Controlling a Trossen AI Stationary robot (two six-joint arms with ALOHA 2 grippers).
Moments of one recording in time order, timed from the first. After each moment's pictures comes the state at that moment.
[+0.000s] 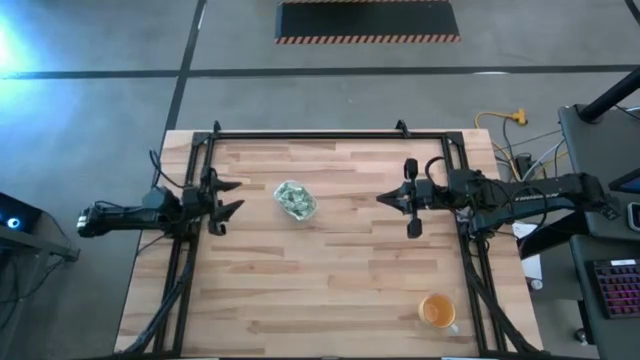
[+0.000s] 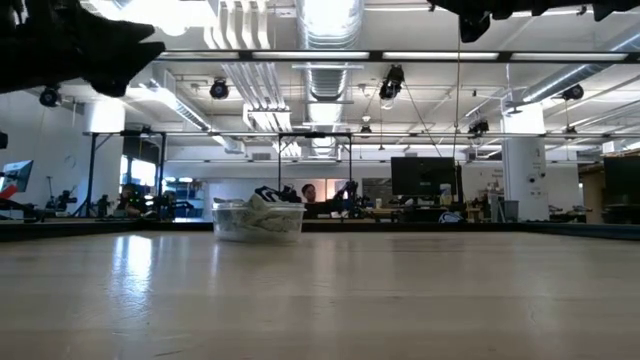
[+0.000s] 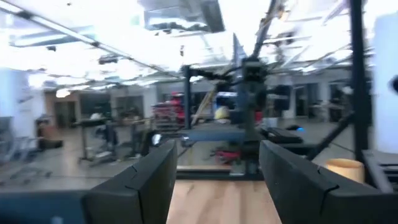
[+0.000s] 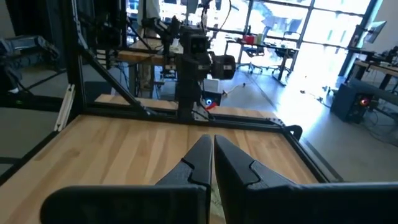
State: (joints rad) left arm 0.01 0.03 0.01 0.32 -0.17 0.11; right arm 0.03 0.83 0.59 0.17 0.05 -0.08
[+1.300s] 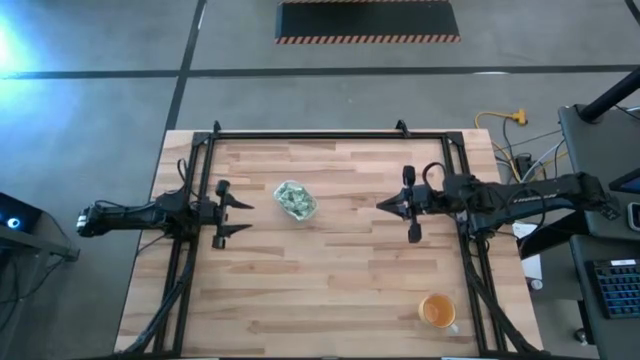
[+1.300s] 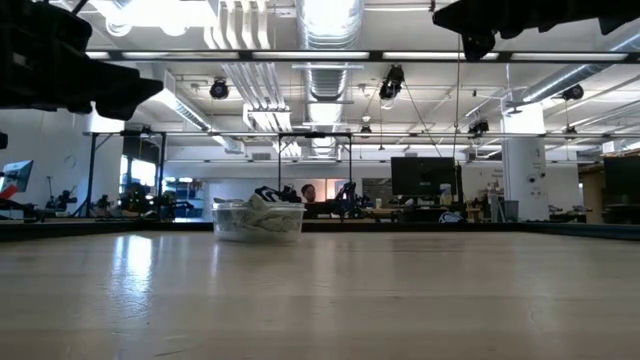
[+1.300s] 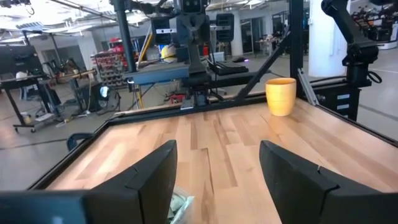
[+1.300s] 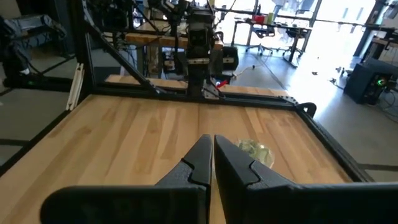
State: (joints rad) left arm 0.01 0.05 0.01 0.02 0.05 0.14; right arm 0.05 0.83 0.54 0.14 0.04 -0.04
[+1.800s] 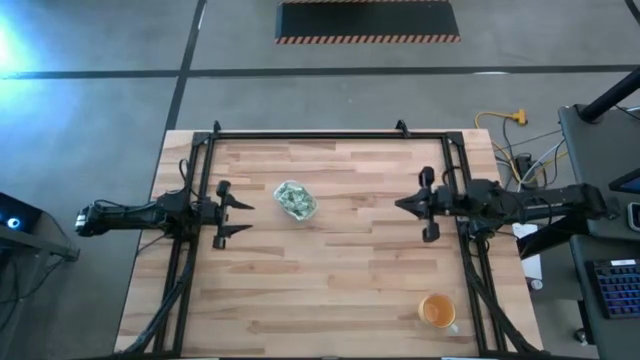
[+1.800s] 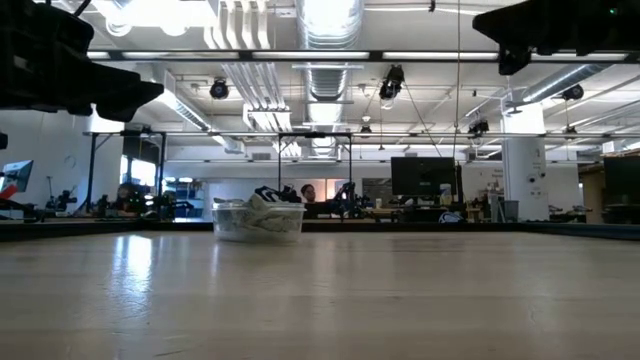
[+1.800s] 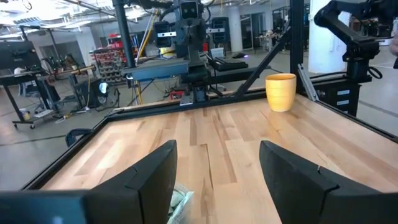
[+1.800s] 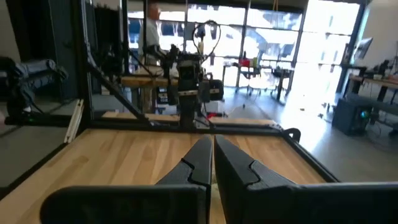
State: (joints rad) left arm 0.01 0.06 0.01 0.02 0.05 0.14; right arm 0.04 0.52 0.28 0.29 0.05 -0.03
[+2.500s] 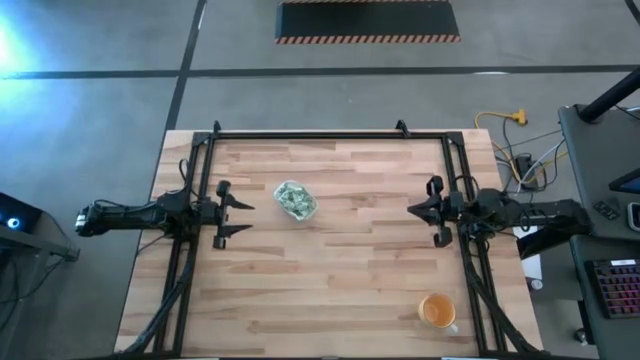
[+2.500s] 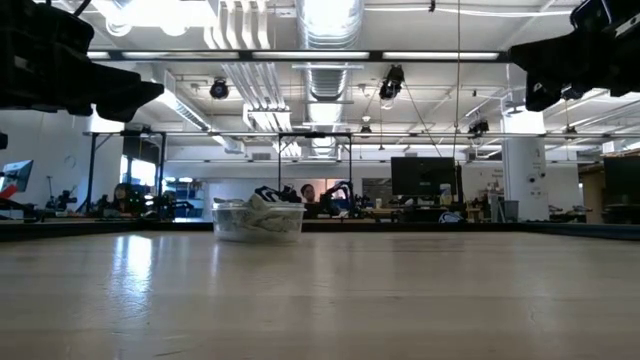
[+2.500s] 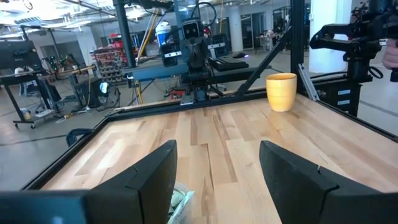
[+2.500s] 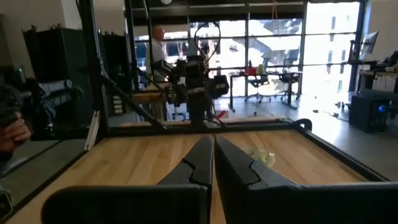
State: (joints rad) left arm 0.01 0.06 0.00 0.02 0.05 0.14; right arm 0.04 0.08 0.03 0.18 0.03 0.08
